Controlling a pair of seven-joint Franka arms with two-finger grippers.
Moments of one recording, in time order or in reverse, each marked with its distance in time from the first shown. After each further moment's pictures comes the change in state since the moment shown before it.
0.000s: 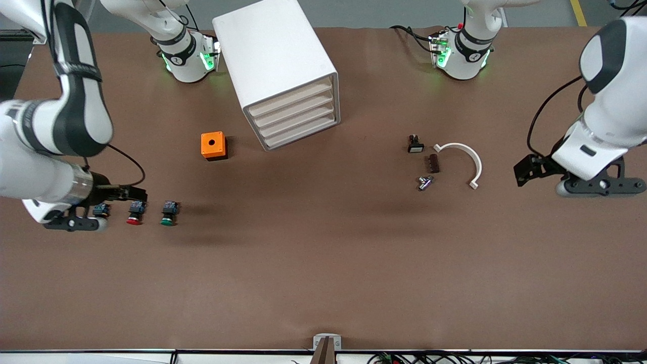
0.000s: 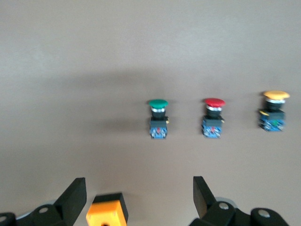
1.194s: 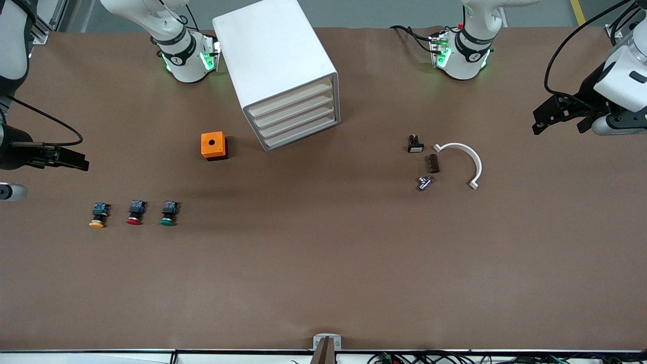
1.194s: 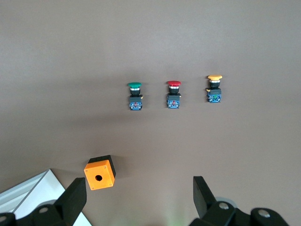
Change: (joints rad) left arm -0.006 -0.172 0.044 -0.022 -0.117 -0.188 -0.018; right arm -0.008 -0.024 -0.038 0.333 -0.071 -0.364 0.000
